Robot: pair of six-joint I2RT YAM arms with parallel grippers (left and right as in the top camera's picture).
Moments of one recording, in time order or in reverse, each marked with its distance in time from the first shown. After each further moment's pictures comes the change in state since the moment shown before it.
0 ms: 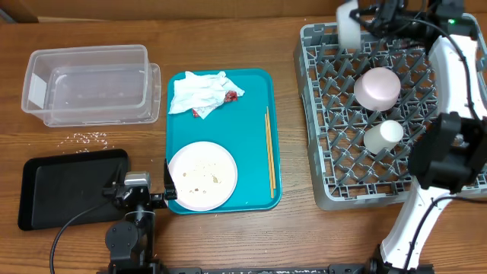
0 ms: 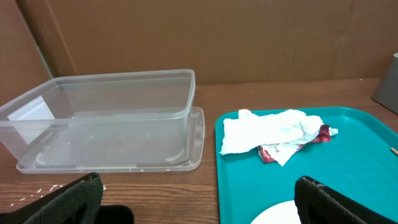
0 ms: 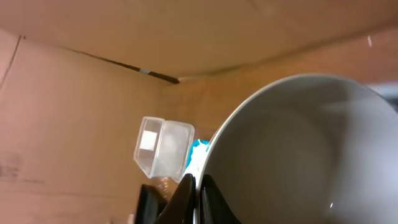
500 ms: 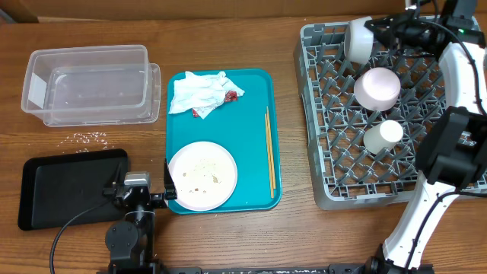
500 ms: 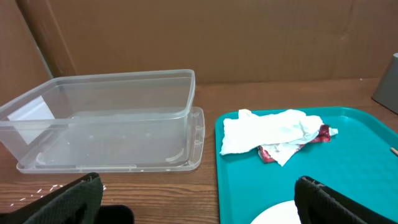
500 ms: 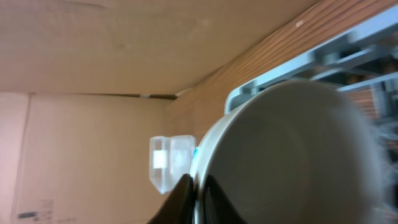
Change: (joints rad) left arm 0.000 0.000 0.000 0.000 0.000 0.000; right arm -0.093 0.074 -0.006 -0.005 -0.011 0.162
